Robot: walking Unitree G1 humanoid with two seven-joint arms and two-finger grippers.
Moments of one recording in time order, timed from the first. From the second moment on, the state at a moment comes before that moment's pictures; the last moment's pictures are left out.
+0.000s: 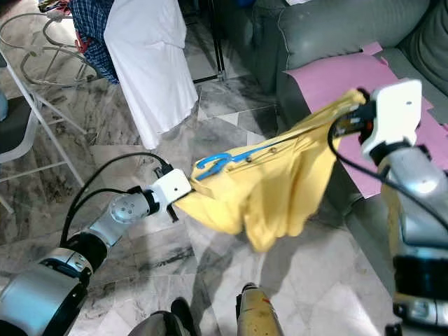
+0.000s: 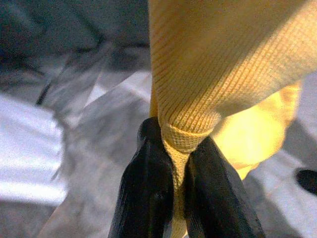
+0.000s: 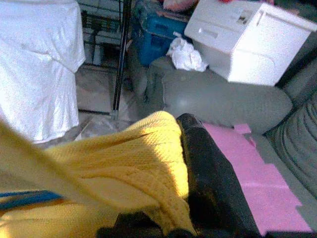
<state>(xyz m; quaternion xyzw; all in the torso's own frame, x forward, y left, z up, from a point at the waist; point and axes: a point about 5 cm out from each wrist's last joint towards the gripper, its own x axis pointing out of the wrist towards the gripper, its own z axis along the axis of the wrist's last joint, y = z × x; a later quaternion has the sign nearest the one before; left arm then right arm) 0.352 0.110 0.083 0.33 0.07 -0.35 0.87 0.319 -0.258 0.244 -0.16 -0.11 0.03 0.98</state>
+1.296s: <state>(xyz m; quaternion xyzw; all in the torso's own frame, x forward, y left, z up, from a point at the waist) 0.346 0.050 0.069 -0.11 0.23 -0.26 0.93 0.333 -0.163 0.107 -0.16 0.01 0.05 0.99</state>
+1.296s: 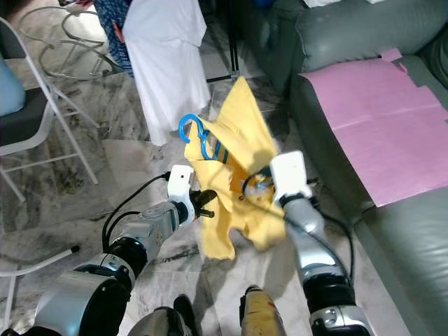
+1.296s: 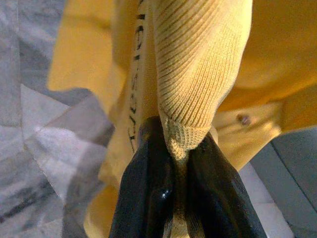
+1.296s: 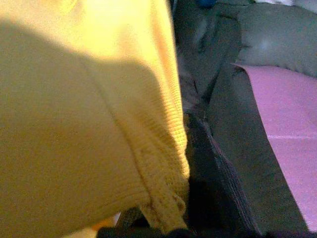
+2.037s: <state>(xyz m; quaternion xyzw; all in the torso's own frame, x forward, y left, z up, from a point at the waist) 0.351 0.052 0.077 -0.06 0.20 -0.28 0.94 0.303 -0.184 0.078 -0.26 0.03 0.03 0.97</state>
